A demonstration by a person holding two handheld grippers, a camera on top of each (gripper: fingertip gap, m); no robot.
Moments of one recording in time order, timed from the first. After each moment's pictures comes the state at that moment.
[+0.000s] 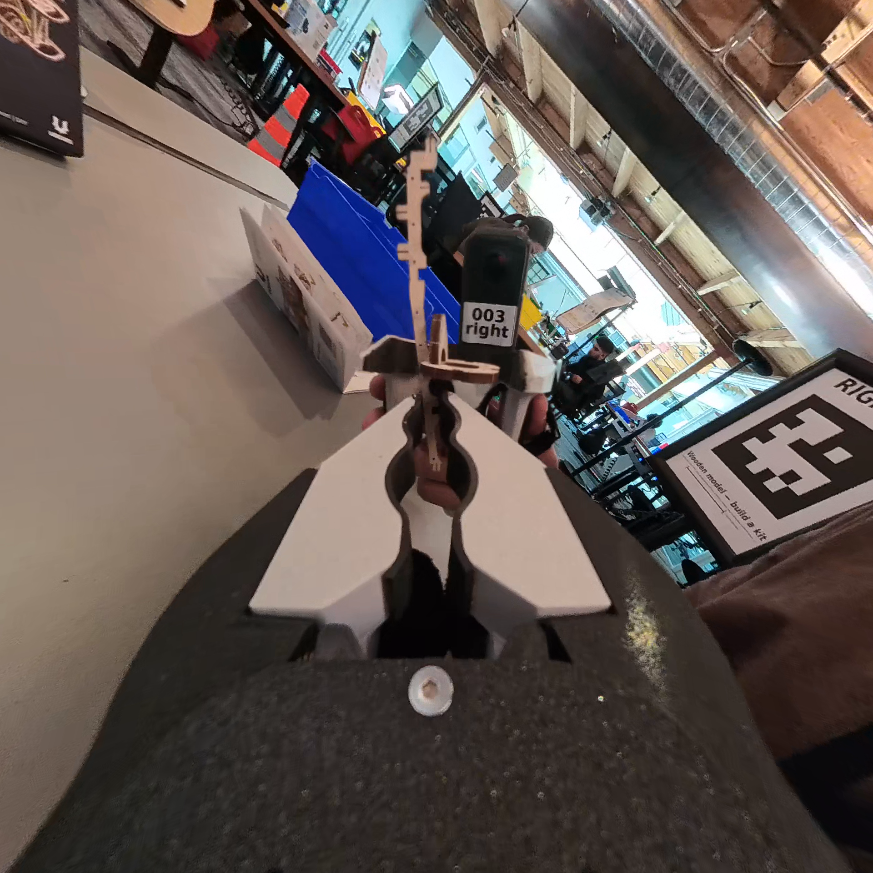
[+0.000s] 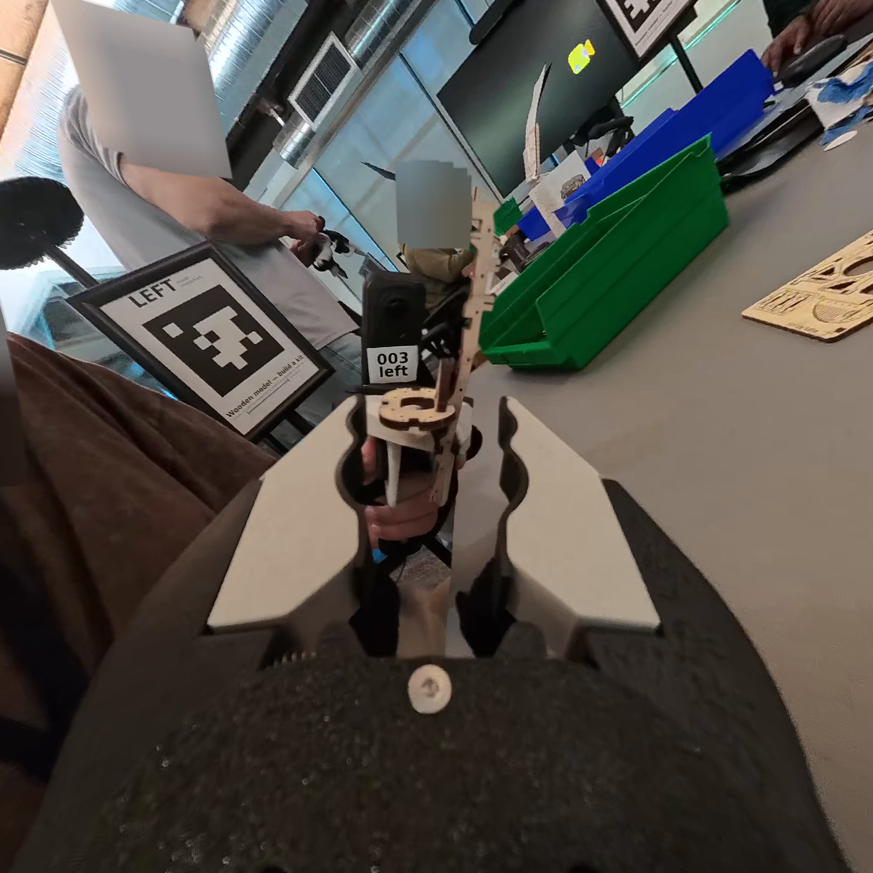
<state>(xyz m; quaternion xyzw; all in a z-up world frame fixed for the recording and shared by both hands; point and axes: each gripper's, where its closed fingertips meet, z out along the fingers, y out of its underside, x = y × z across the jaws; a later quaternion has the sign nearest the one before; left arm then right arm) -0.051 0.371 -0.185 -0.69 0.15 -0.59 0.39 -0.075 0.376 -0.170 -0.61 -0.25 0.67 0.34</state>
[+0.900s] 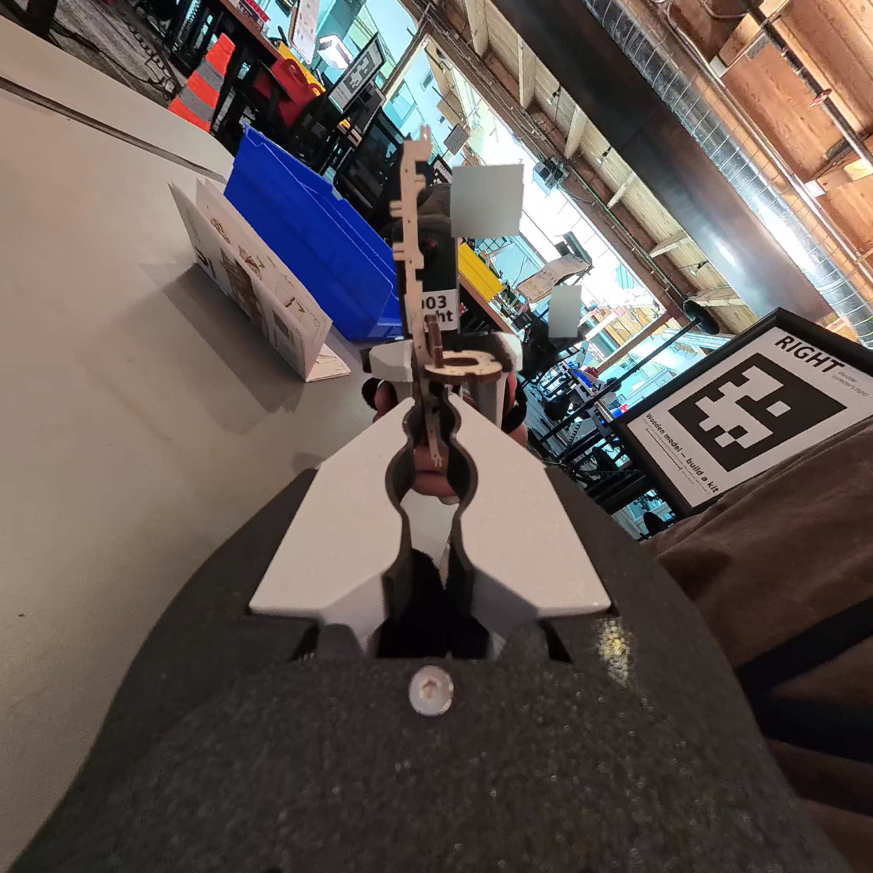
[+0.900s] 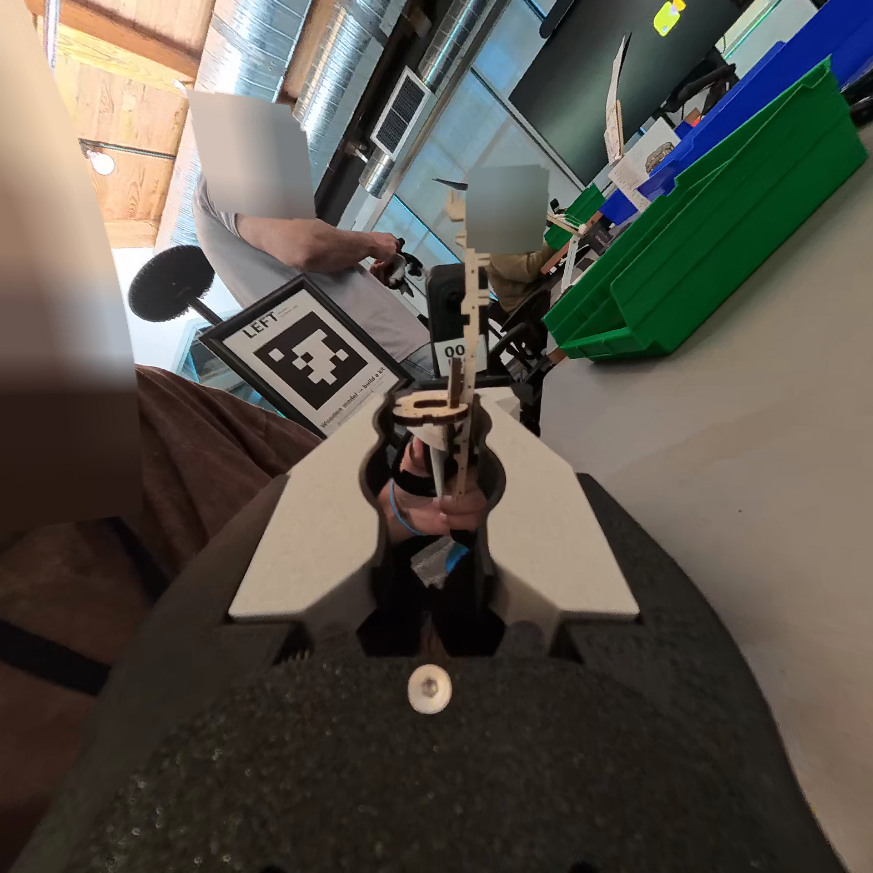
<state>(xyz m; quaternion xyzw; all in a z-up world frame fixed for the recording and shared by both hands) -0.046 0.359 -0.179 -0.67 0.20 -0.62 0.36 -0.068 0.360 -0.160 -0.56 -0.22 0.75 0.26</state>
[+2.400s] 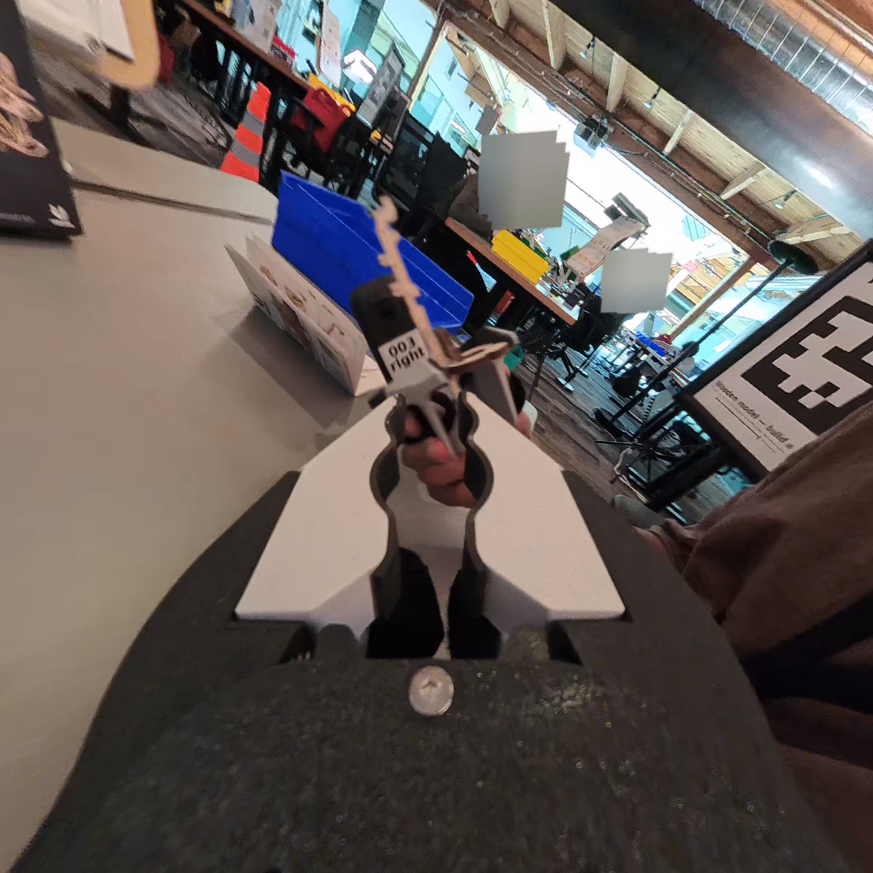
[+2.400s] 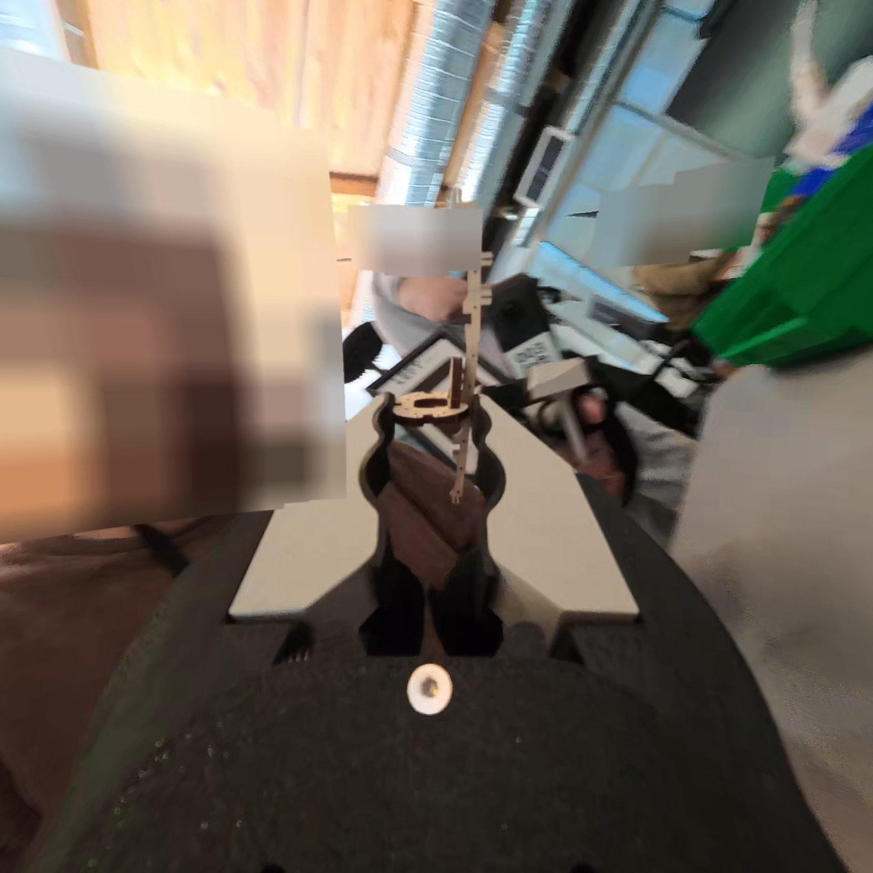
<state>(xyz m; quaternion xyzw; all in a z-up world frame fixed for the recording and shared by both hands) -0.065 0.366 -0.170 -0.68 0.25 -0.55 0.42 -0.054 0.356 -0.147 -0.43 -0.15 0.88 0.16</state>
